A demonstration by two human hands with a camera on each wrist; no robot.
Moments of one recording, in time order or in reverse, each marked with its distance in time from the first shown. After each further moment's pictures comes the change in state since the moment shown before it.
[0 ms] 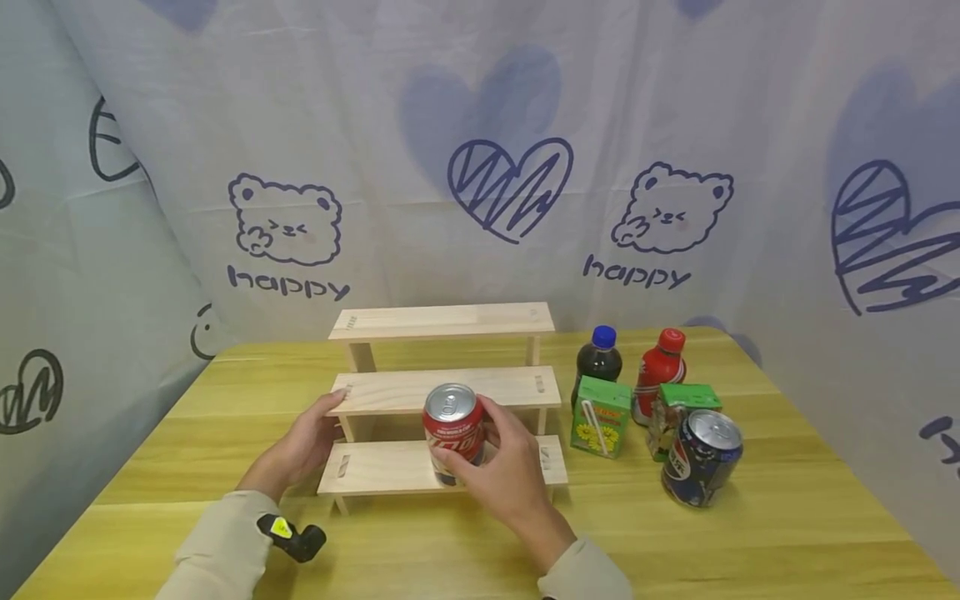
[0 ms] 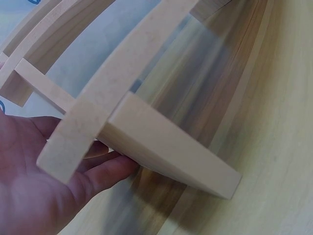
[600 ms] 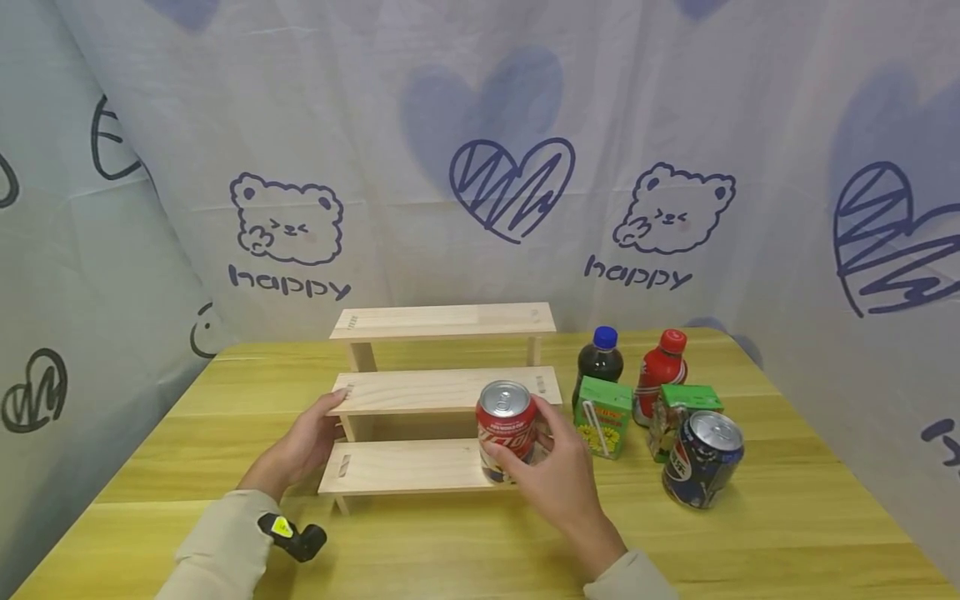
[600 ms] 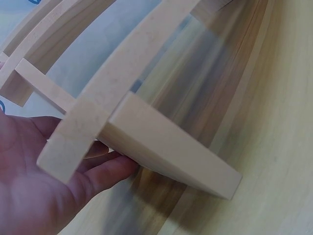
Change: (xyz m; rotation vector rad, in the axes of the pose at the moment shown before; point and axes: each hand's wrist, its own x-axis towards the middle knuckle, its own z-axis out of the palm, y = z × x) left_hand -0.001 0.001 -0.001 -0.002 -0.013 -0.004; right_hand -0.004 0.016 -0.044 -0.058 0.035 0.139
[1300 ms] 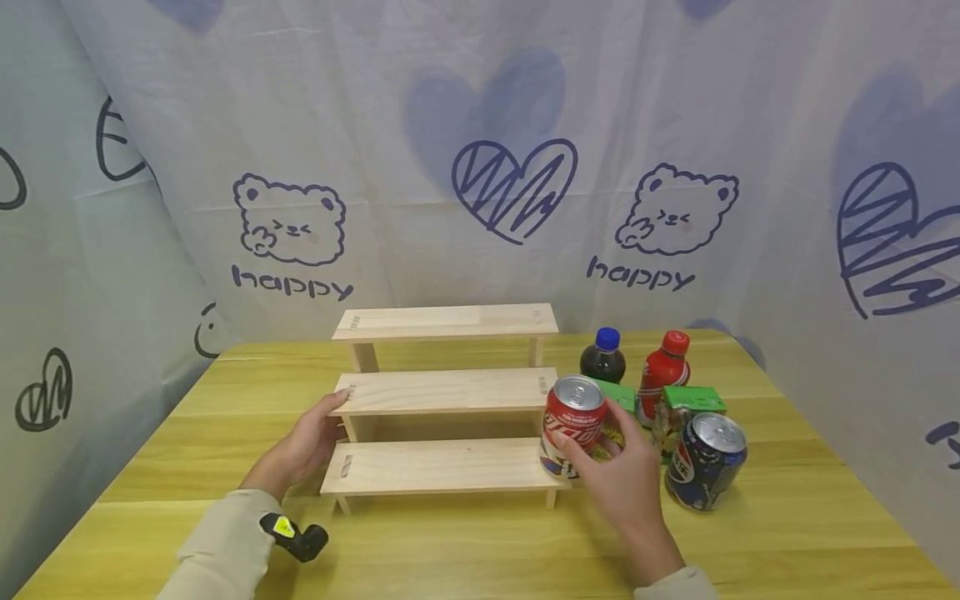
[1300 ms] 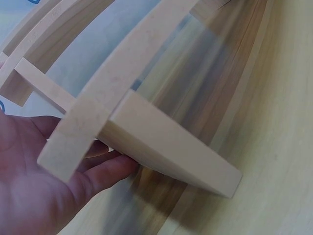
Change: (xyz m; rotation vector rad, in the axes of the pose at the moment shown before) left_hand 0.001 0.000 -0.001 0.002 0.010 -0.004; right_hand 0.003 0.024 -0.044 -0.021 0.227 0.090
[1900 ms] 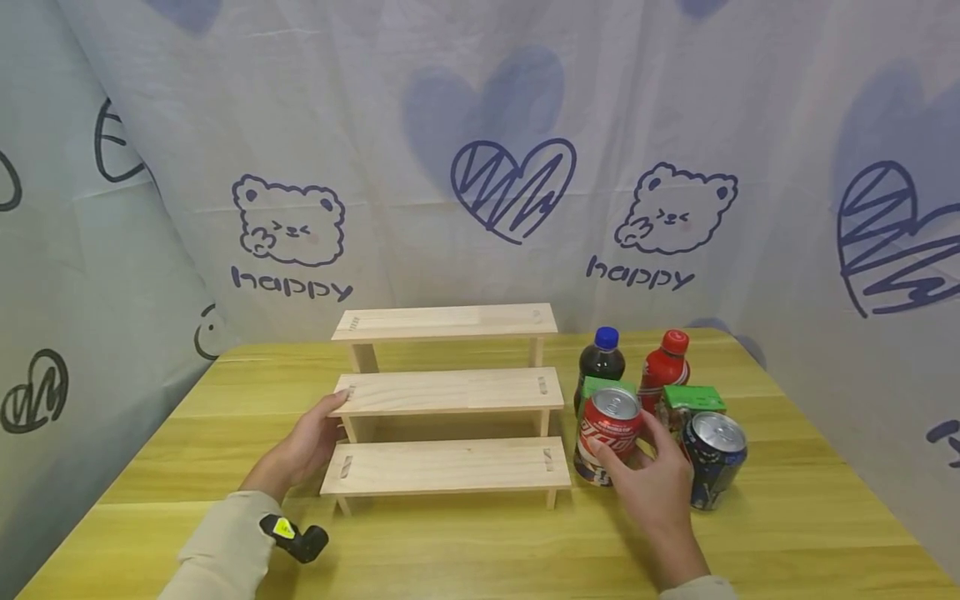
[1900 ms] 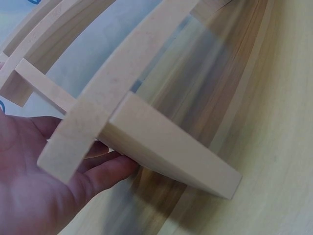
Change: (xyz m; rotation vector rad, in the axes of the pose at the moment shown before) left_hand 0.001 -0.002 0.001 0.015 0.004 0.009; right_hand 0.004 0.031 -0.022 -0.046 0.043 0.158
